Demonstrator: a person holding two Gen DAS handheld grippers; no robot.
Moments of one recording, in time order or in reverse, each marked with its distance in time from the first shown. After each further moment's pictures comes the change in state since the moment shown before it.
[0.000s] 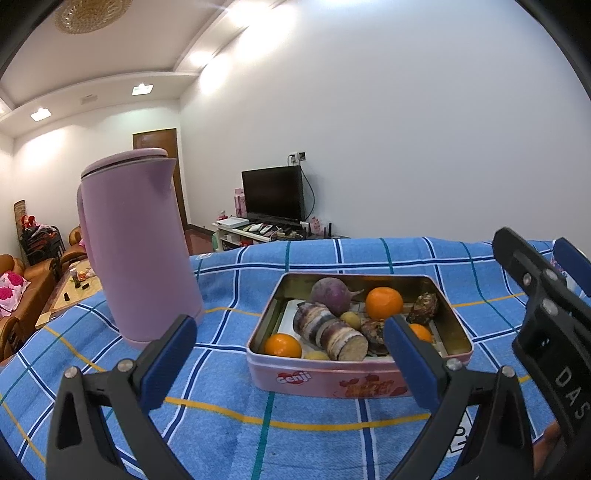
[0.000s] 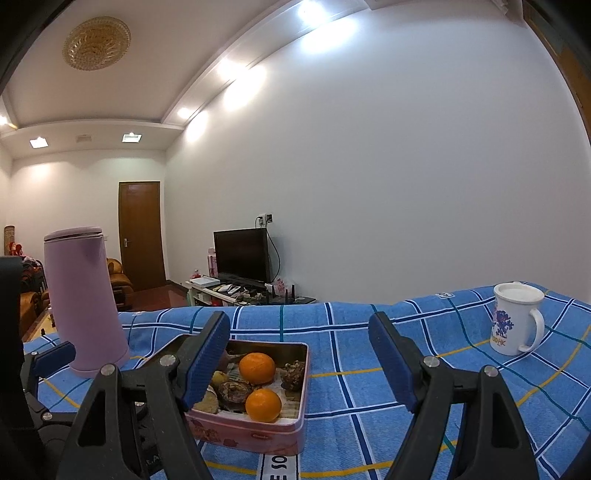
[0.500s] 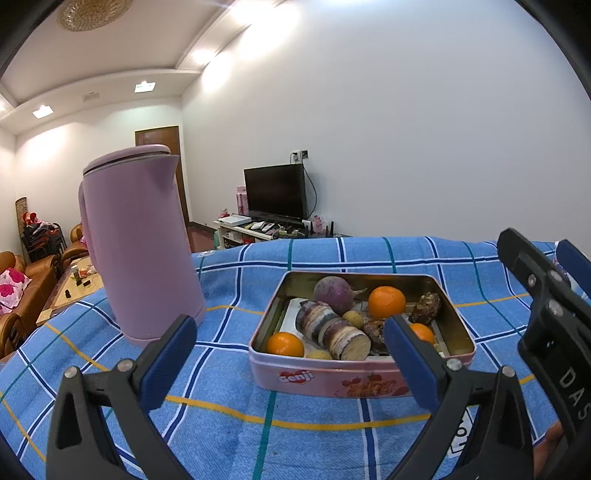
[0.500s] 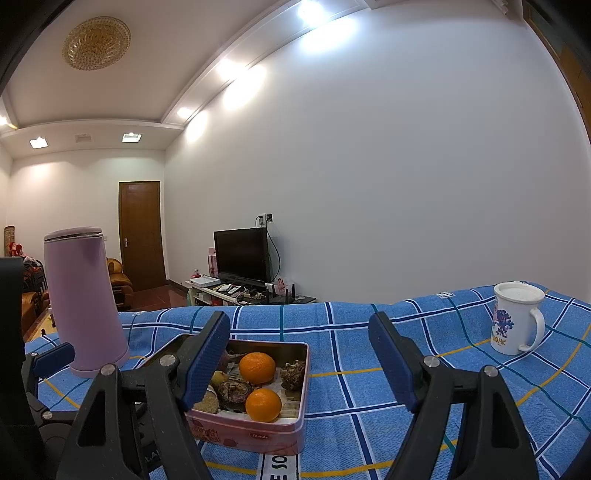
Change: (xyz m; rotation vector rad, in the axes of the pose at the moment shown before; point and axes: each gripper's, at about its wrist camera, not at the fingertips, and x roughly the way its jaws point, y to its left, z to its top) left arm 0.002 0.002 -0.001 -0.008 0.007 0.006; right arm 0.000 0.000 0.000 0.001 0.002 0.001
